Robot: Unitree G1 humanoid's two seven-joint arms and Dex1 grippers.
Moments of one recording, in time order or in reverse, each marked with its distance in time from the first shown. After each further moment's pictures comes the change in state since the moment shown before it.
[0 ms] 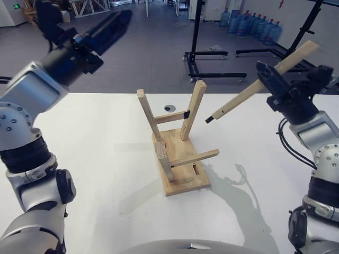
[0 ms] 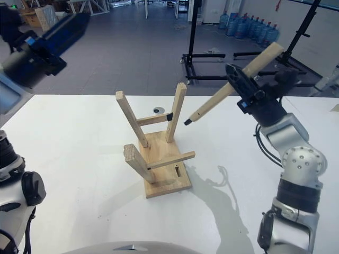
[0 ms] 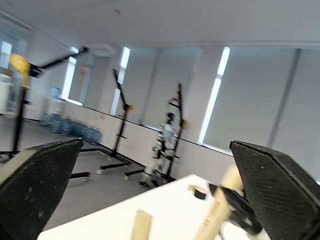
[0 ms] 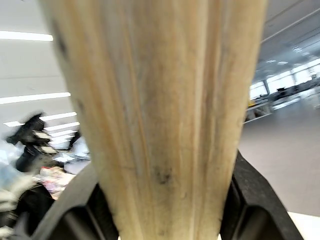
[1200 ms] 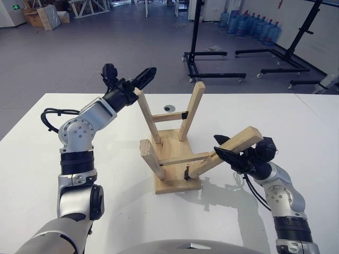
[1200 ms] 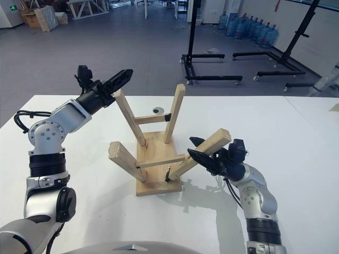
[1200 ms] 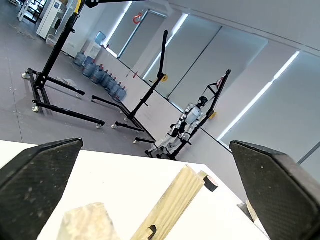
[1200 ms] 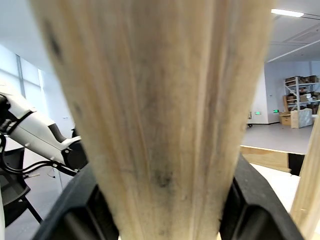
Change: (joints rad) left arm 0.093 -0.329 -0.199 0.248 0.325 -0.137 -0.042; right arm 0.241 0.215 0.269 0.170 -0.351 -0.379 0.780
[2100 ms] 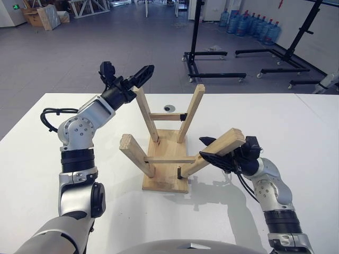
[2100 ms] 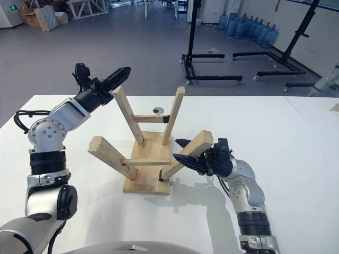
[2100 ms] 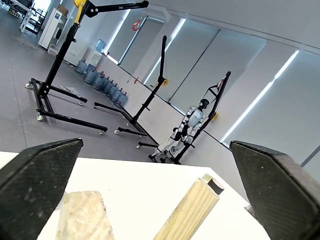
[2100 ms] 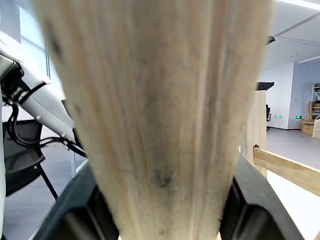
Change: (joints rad) left arm -0.020 -0.005 0.022 0.021 0.083 -0.015 -0.072; right arm -0.036 0.031 0.123 0.006 -0.083 -0.123 0.041
